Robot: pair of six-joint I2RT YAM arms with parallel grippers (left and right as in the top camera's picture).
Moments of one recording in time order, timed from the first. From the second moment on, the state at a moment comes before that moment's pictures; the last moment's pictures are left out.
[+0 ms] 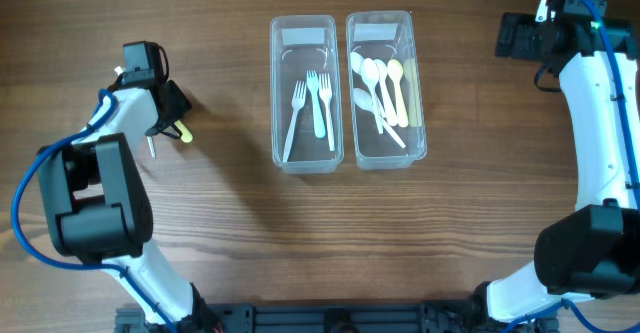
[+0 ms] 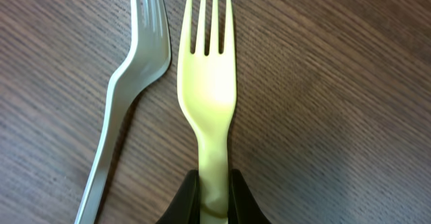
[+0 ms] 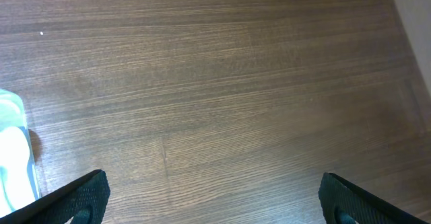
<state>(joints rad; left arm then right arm) 0.15 1.97 1.21 -0.43 -0.14 -0.47 -0.11 1.75 1.66 -0.88 0.24 0.00</state>
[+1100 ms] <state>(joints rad) -0.43 1.71 1.26 -0.42 0.07 -0.48 -0.11 1.75 1.66 -0.88 0.24 0.00</state>
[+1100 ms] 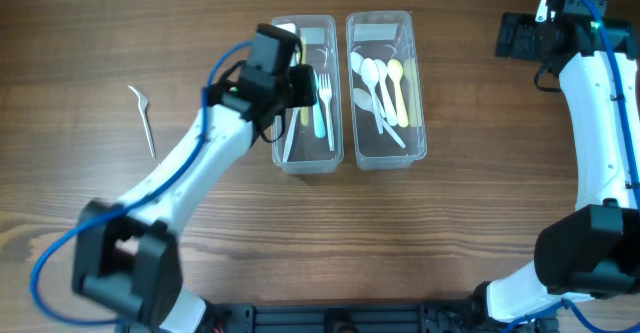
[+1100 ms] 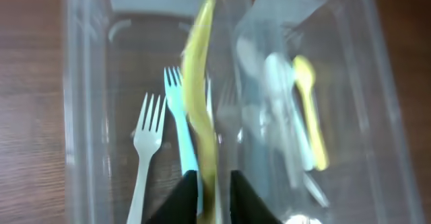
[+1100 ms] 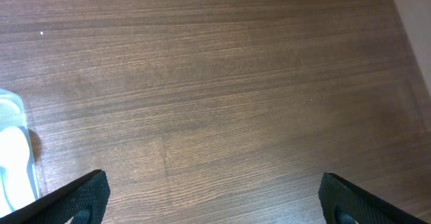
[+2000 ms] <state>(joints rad) 0.09 1.60 1.42 -0.78 -0.27 -0.42 -0.11 1.75 1.66 -0.88 0.24 0.00</state>
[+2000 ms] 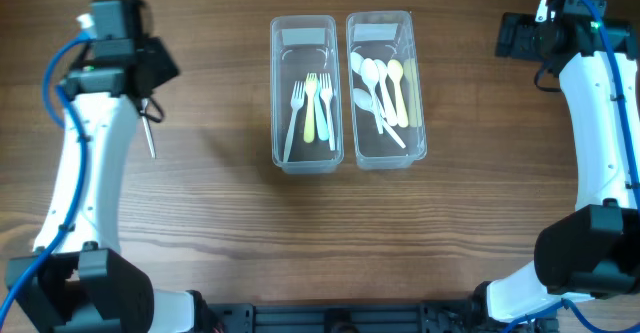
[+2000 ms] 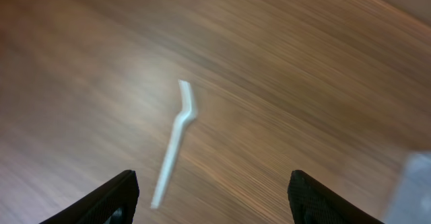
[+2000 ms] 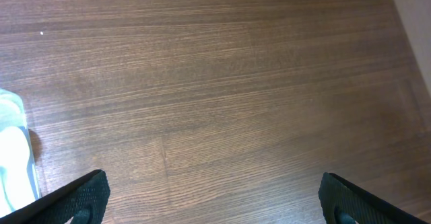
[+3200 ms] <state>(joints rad) 0.26 2.03 1.42 -0.64 -0.12 -0.34 -0.11 1.75 1.66 -0.88 0.24 0.00</state>
